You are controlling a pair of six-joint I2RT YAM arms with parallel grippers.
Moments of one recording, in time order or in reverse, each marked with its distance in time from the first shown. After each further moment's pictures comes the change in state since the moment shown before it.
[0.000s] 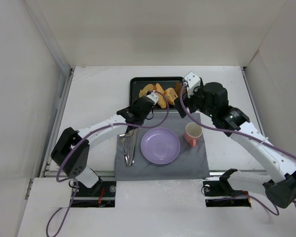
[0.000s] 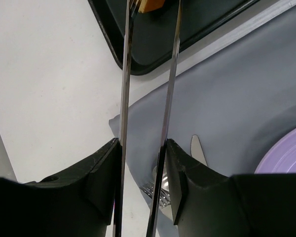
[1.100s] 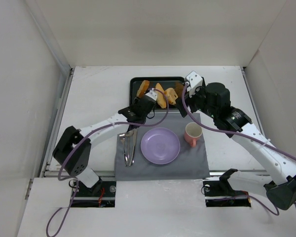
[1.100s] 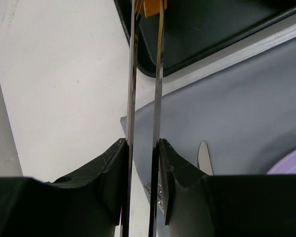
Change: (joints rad) left arm -0.005 0.046 0.024 0.009 -0.093 -0.046; right arm 0.000 -0.023 0.000 0.007 0.014 0.000
